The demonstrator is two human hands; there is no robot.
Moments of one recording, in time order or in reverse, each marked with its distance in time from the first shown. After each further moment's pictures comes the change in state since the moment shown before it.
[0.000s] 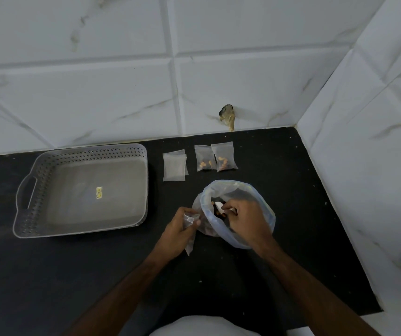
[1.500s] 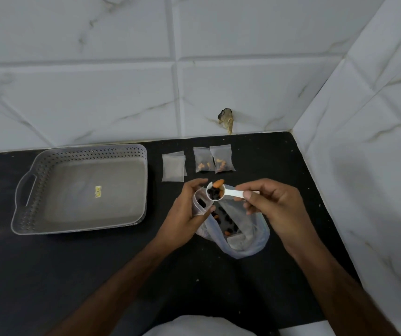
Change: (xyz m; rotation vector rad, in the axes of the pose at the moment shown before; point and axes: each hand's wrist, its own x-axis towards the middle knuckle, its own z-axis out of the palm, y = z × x) left_hand -0.008 0.062 -0.007 0.062 0.072 0.466; right_hand -0.063 -0.058 -0.111 0.728 0.094 -0.075
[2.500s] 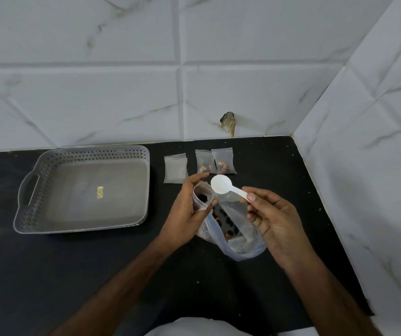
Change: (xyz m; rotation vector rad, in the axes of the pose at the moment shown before) left_hand 0.005 0.013 -0.001 -0.043 0.101 0.042; right_hand -0.006 0.016 0.016 0.527 0.156 0.264
